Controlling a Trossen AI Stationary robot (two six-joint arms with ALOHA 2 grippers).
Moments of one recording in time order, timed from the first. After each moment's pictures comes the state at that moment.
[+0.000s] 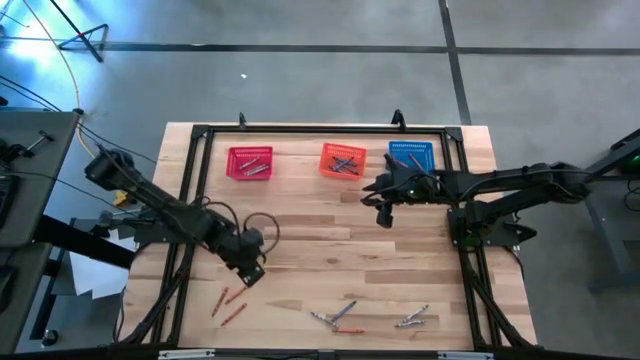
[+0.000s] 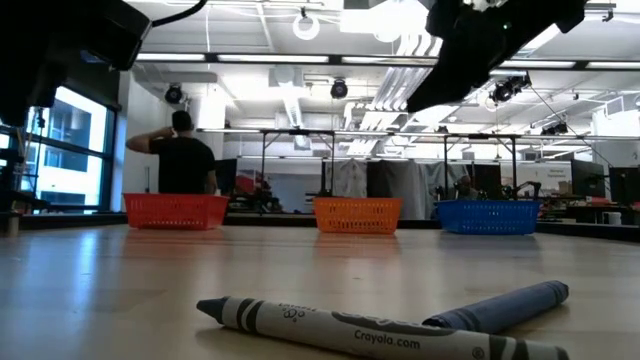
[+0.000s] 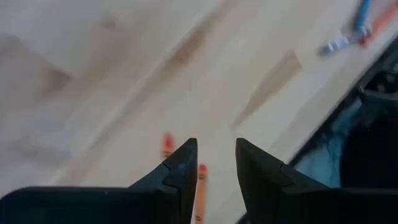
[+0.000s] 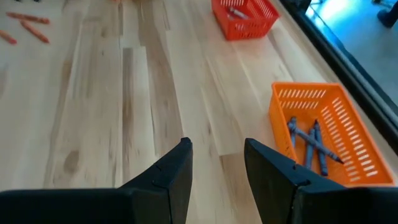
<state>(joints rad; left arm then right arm) -0.51 1.30 0.84 -0.67 0.10 -1.31 -0.04 1.14 0.74 -0.21 0.17 0.04</state>
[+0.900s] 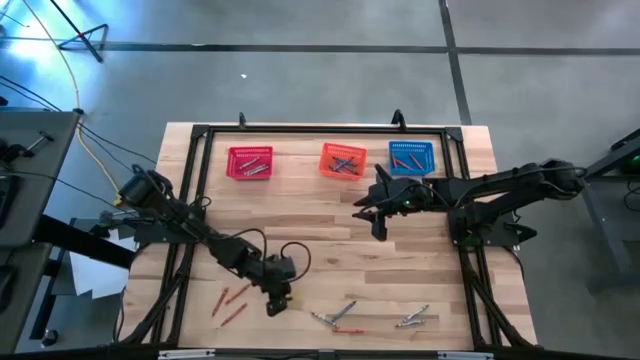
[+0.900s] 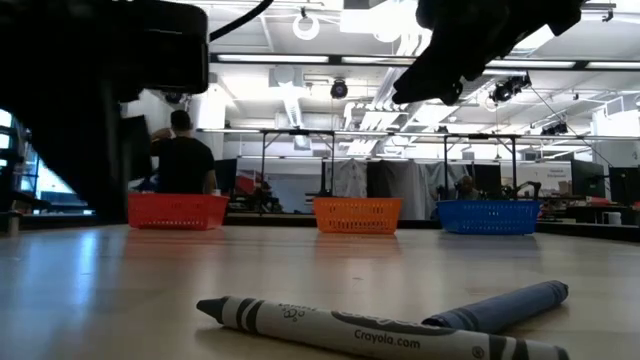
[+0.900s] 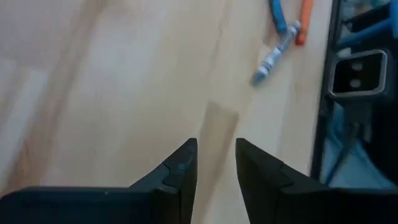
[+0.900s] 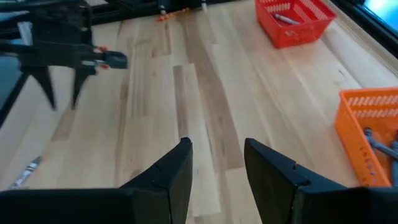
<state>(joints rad) -0.54 1.71 0.84 -0.01 -0.01 -0.92 0.05 1.21 0.74 -0.07 0.09 0.18</state>
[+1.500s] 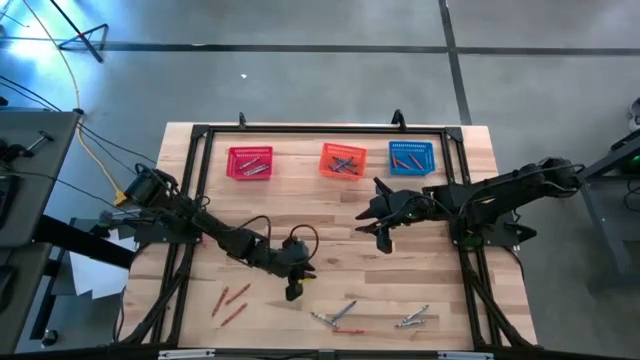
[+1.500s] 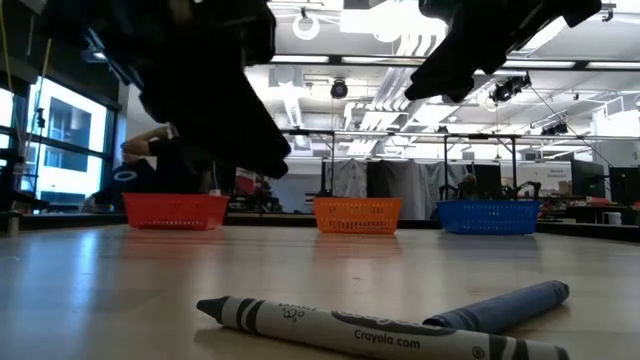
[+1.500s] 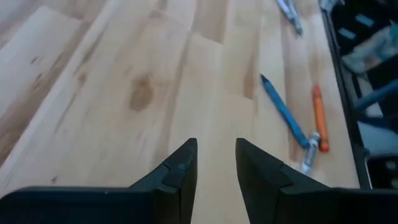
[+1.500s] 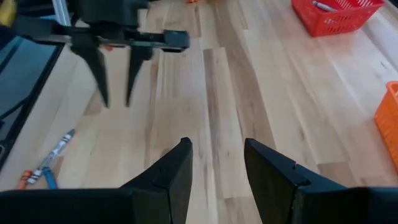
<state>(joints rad) -0.44 1.74 0.84 0.21 -0.22 -0.64 0.15 1.21 0.74 -0.11 0.09 0.20</state>
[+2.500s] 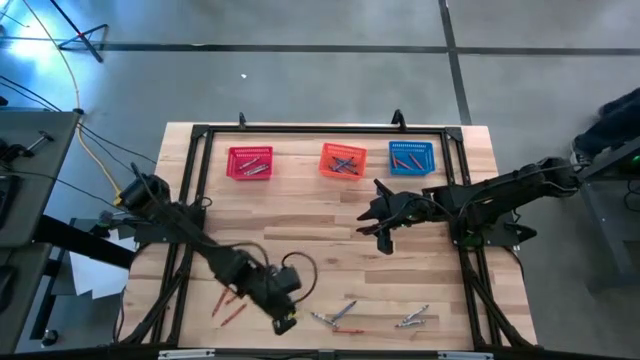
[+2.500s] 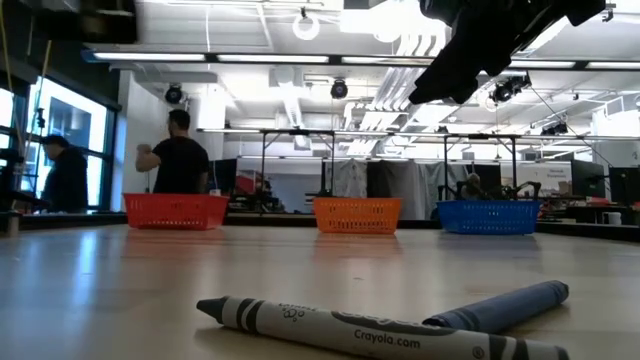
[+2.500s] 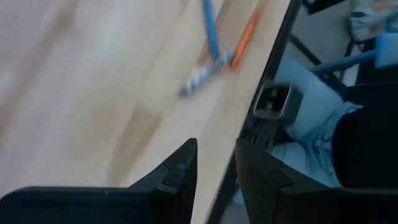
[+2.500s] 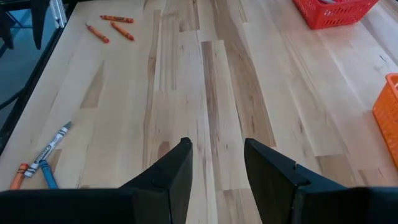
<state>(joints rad) -0.63 1.74 1.29 -0.52 -0.08 -1.13 0.16 1.21 0.74 -0.14 0.10 0.20</state>
